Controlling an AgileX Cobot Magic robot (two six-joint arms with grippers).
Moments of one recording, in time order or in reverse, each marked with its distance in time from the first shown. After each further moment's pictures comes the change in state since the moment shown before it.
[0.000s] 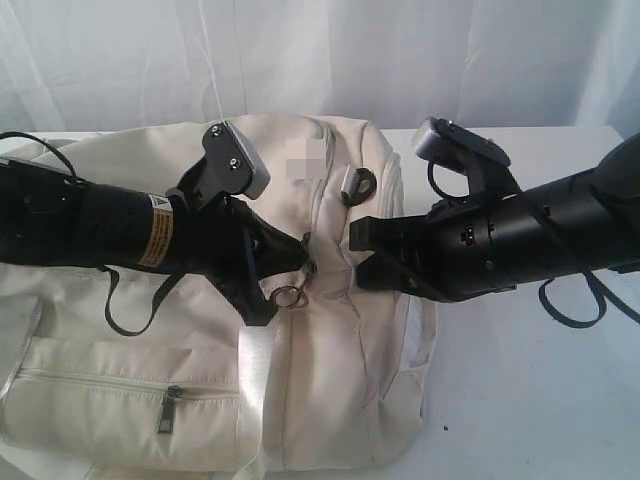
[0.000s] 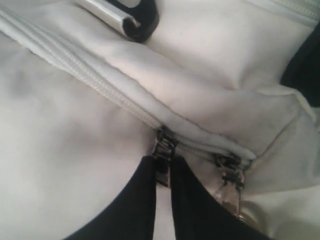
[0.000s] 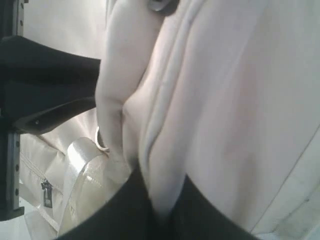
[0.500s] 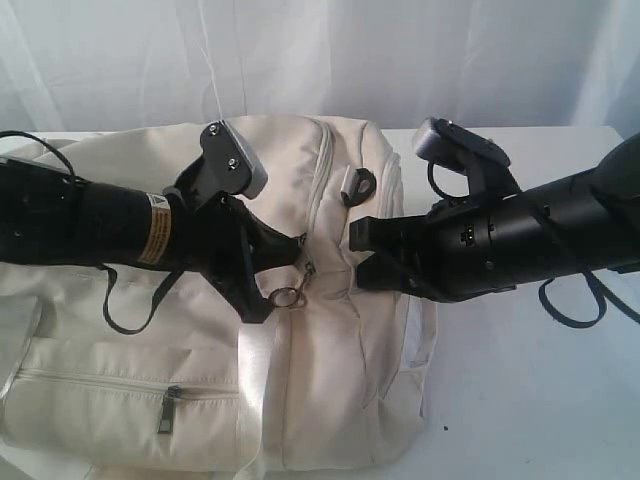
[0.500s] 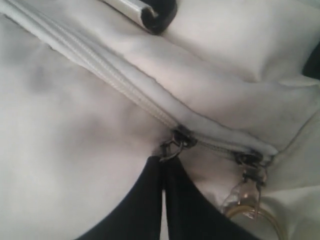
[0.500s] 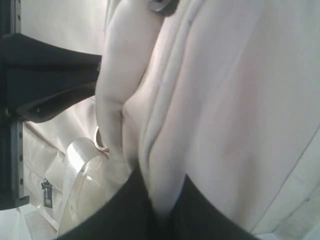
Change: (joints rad) left arm 0.002 -0.002 0.000 0.000 0.035 0.018; right arm 0.000 0.000 0.000 0.000 0.000 0.000
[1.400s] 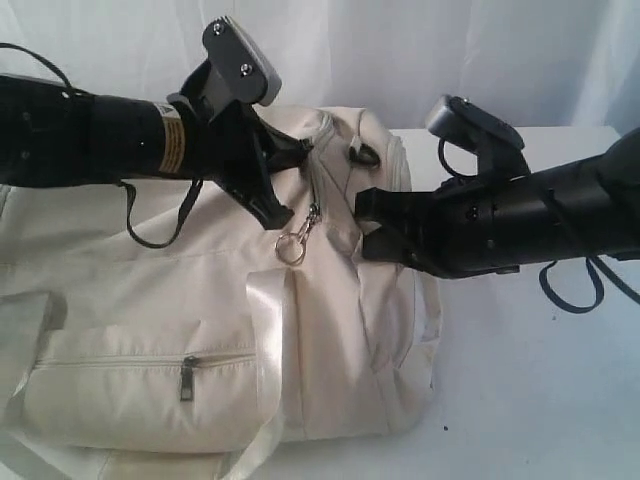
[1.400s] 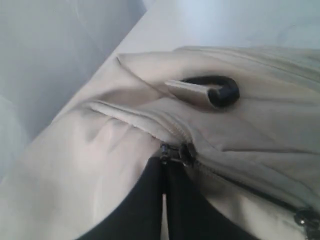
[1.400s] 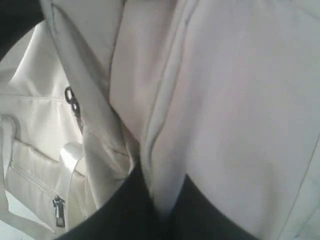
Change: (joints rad) left arm -0.012 -0.026 -0.211 -0.010 0.155 0.057; right arm -0.003 0.000 -0.009 0.030 -0.048 0.000
